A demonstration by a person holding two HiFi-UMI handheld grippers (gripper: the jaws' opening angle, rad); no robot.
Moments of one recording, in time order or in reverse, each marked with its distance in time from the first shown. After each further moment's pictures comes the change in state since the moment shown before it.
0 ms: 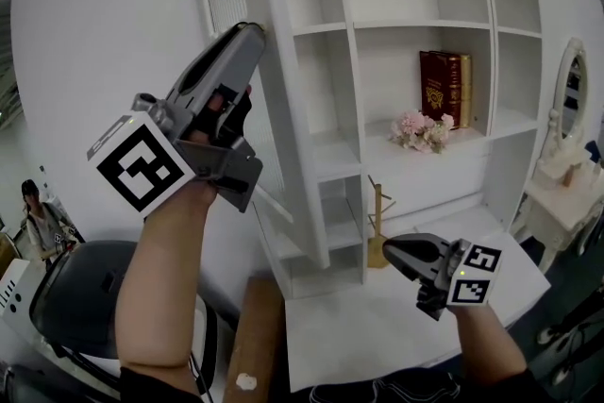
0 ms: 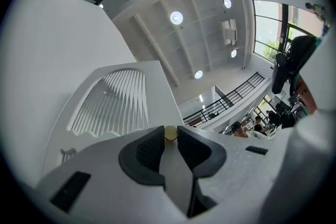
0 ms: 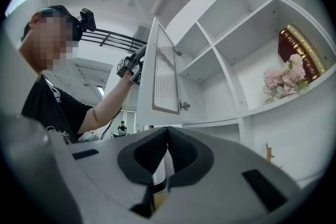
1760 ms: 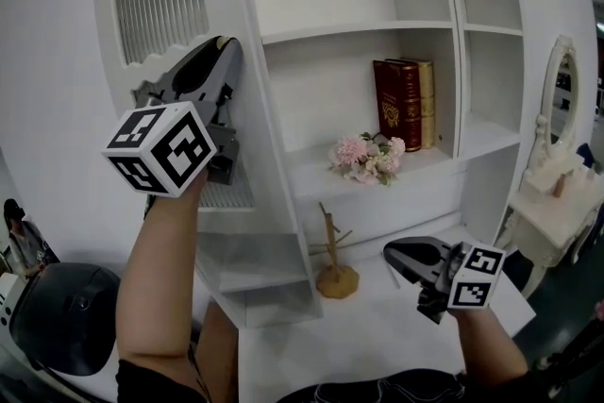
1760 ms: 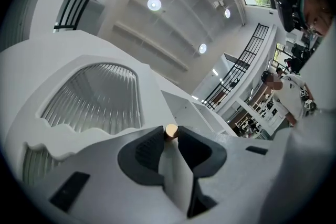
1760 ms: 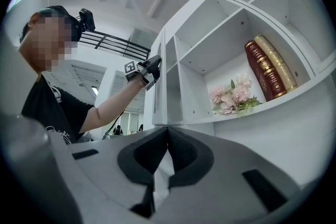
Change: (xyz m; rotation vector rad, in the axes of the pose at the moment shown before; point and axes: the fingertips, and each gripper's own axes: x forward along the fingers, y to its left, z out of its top) left arm 0.137 0.070 -0.128 0.365 0.112 0.265; right arm -0.101 -0.147 0.018 -0.011 -0.012 -0.054
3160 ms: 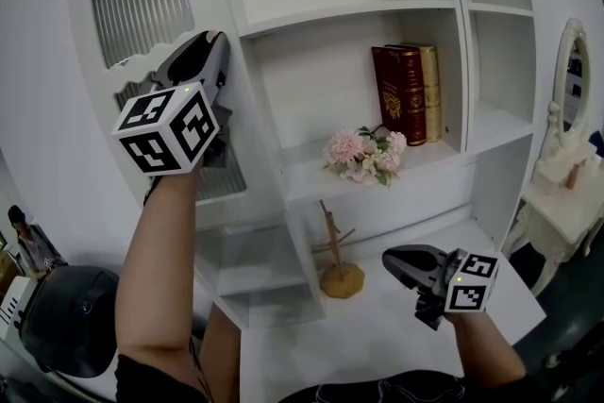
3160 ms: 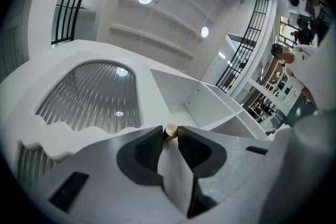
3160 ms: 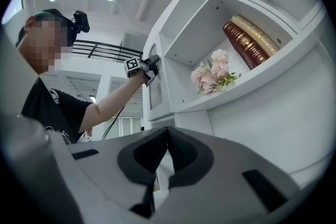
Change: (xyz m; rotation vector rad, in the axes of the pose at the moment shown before) left arm 0.045 0.030 -0.048 0.135 0.105 0.150; right arm -0.001 -0.040 -0.041 0.137 -0.005 0.012
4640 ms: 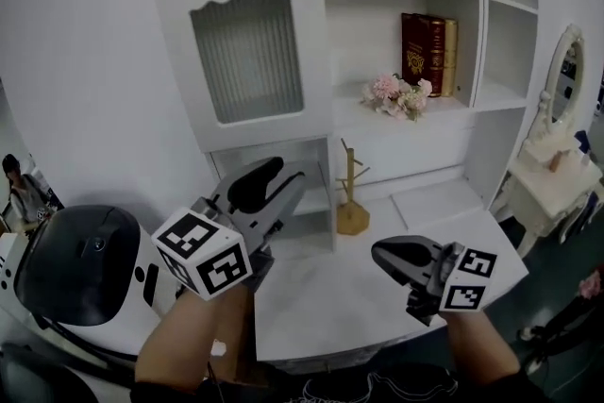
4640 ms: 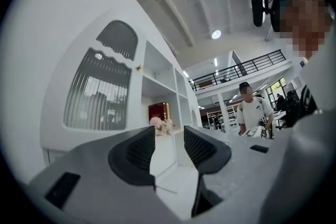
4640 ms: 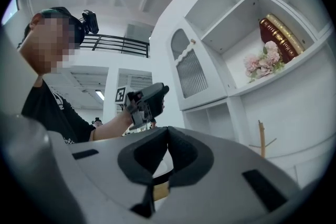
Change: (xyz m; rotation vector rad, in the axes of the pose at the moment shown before) left arm -0.289 -0.103 -0.076 -0.468 0.319 -0.397; right arm 0.030 0.197 -0.035 -0.001 0.093 0.038
